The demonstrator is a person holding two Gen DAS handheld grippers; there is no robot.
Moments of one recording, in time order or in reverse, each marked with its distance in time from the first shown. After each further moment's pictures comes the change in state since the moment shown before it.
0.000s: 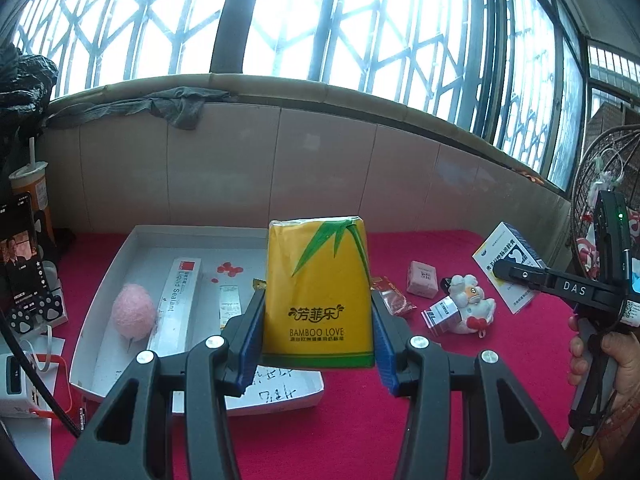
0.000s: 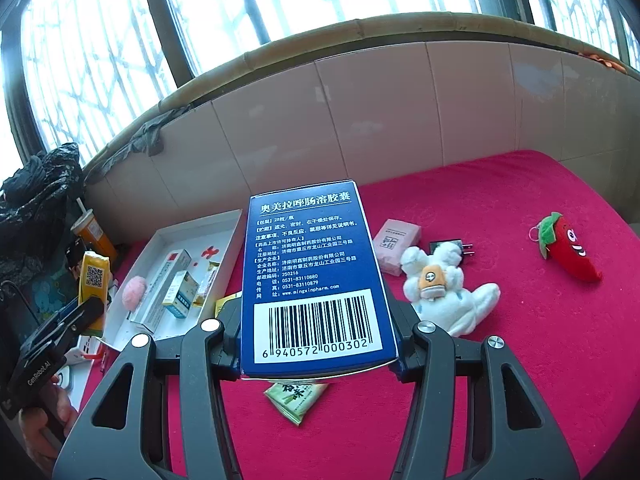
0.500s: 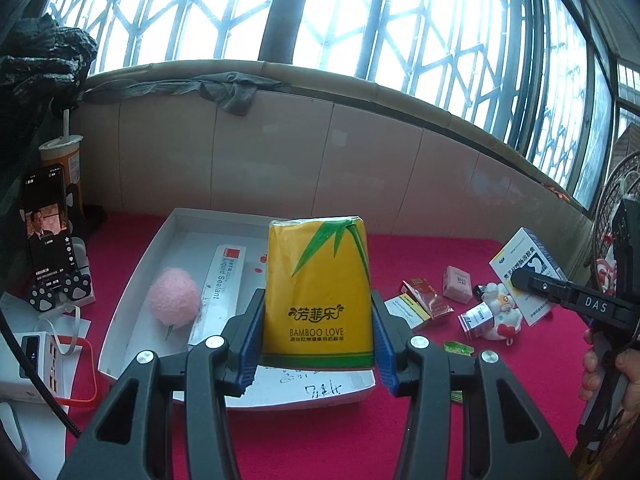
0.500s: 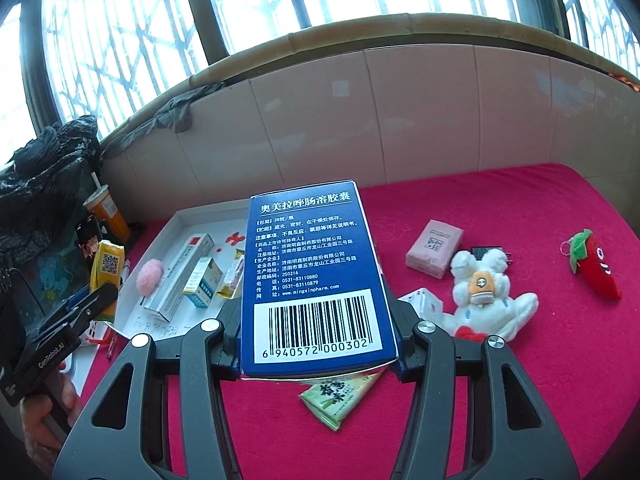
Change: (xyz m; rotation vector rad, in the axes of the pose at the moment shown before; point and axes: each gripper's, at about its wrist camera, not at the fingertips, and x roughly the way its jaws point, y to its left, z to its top) left arm -0.002 0.046 -0.003 -0.095 0.010 0.070; right arm 0.017 0.045 0.001 -0.082 0.037 0.044
